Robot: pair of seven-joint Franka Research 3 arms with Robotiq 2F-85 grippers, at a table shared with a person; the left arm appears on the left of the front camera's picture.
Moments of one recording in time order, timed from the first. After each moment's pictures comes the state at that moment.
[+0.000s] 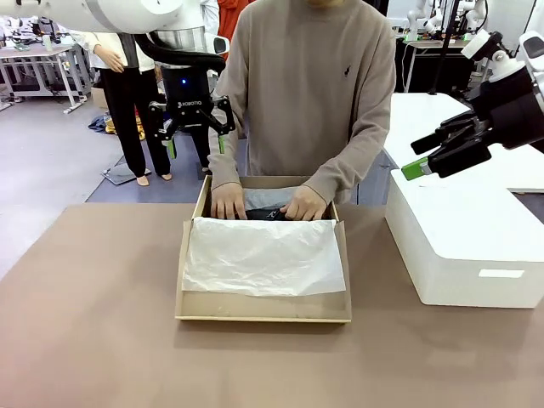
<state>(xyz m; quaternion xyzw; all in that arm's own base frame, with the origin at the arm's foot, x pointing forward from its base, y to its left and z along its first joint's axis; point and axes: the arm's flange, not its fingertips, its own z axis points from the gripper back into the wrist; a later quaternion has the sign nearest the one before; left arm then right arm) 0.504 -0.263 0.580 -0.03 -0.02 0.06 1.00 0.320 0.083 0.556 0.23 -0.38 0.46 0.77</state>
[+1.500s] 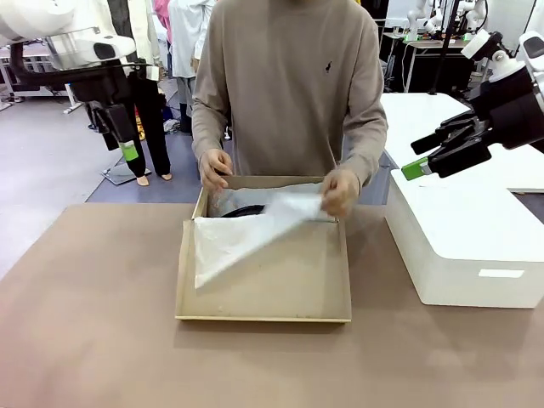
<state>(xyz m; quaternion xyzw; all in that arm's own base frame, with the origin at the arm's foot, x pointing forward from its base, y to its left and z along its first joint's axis) 0.523 -0.086 0.569 -0.07 -0.04 -0.43 0.90 0.320 0.083 0.556 0.23 -0.38 0.46 0.77</state>
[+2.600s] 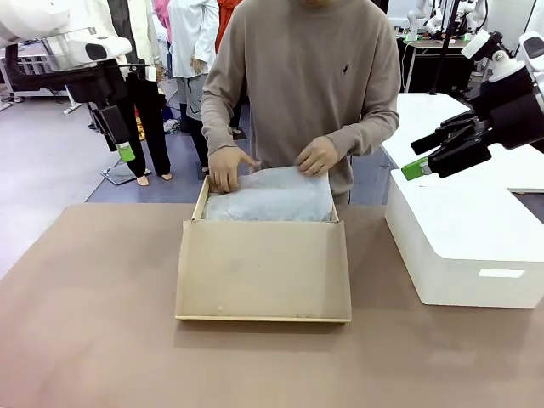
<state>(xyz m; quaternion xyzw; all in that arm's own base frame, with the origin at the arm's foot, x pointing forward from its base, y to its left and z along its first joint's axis) 0.522 -0.081 0.567 -0.09 -0.06 -0.49 0.87 0.320 0.083 0.556 0.23 -0.38 0.46 0.77</state>
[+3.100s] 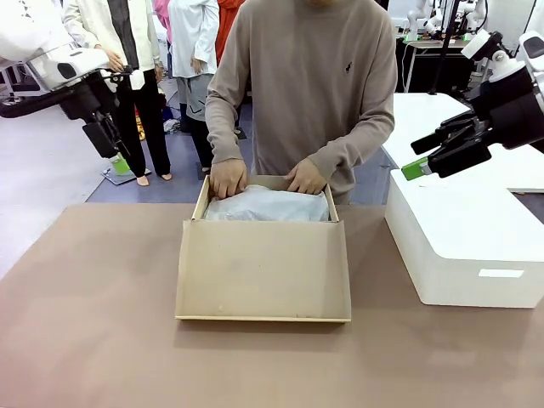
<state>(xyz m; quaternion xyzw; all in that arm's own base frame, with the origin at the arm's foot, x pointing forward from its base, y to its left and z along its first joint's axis) 0.513 -0.062 0.540 -0.14 -0.11 -0.58 0.79 0.320 0.083 0.556 0.23 -0.38 0.46 0.77</state>
